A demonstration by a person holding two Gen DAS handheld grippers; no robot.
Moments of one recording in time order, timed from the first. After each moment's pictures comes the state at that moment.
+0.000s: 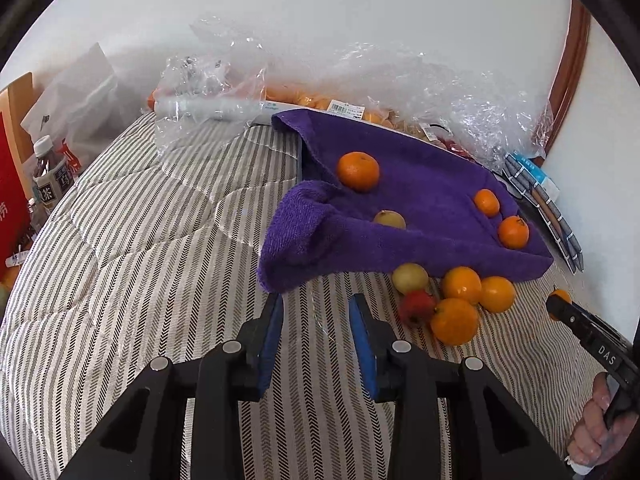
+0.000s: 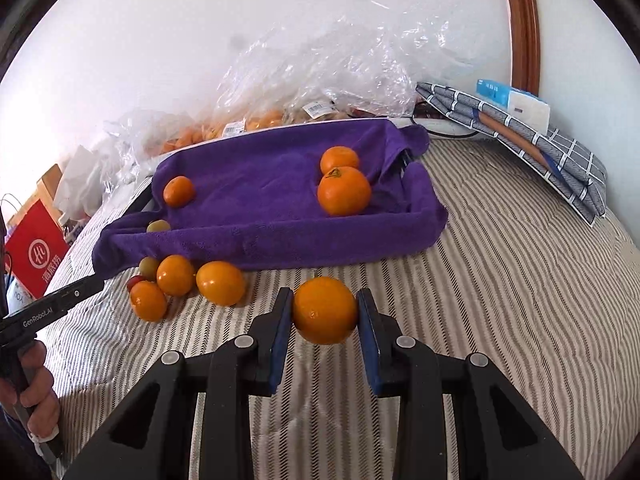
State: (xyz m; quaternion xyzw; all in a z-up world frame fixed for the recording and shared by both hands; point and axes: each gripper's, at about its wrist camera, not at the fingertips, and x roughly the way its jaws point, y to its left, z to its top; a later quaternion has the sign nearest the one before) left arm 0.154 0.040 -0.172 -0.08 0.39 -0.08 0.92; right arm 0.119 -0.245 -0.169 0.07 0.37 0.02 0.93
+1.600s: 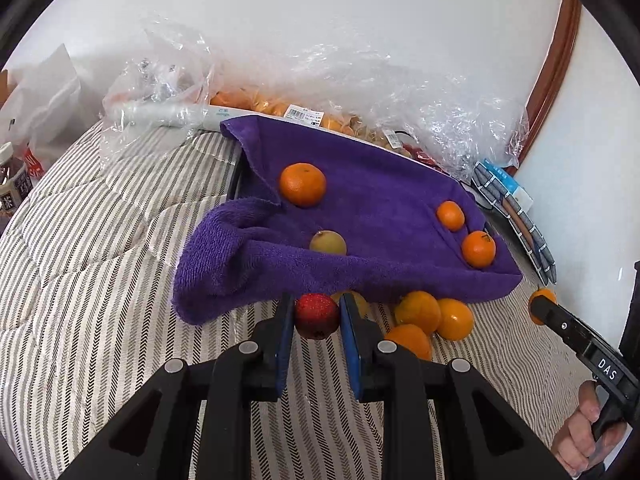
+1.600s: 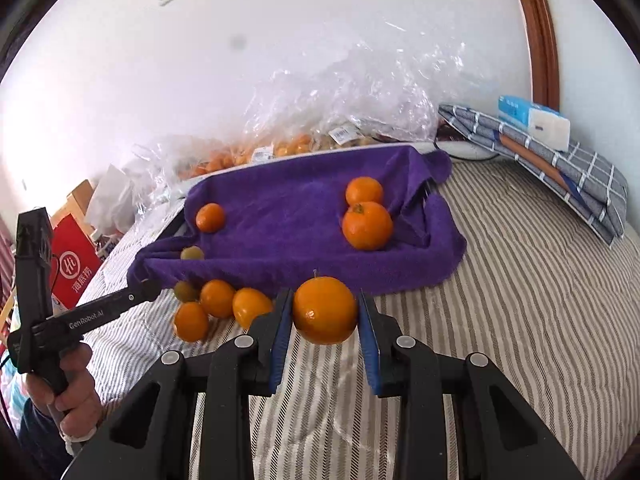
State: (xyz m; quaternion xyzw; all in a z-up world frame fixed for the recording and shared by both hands) left arm 0.171 0.013 -0.165 -0.11 0.37 -0.13 0.91; right arm 0.122 -0.251 -0.148 0.09 0.33 0.08 0.94
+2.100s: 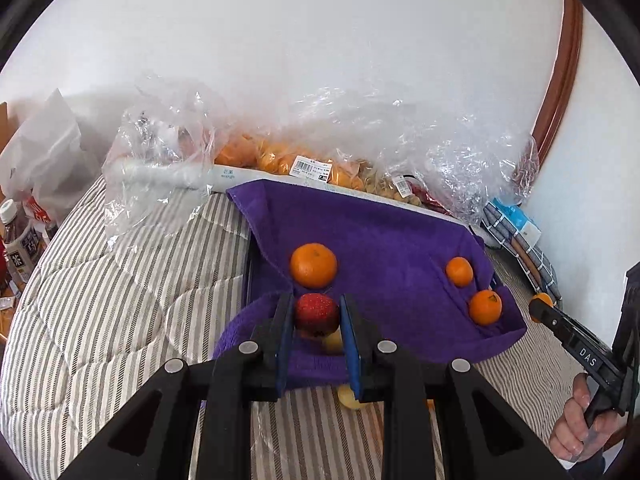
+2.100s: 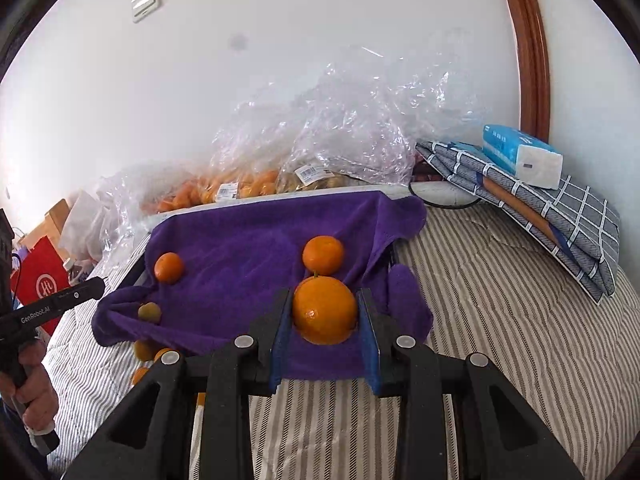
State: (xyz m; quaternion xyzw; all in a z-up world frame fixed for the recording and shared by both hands) left arm 0.211 0.019 -0.124 -0.10 0.34 -0.11 0.93; right arm 0.172 -0.282 -0.133 0.08 0.31 0.03 0.95
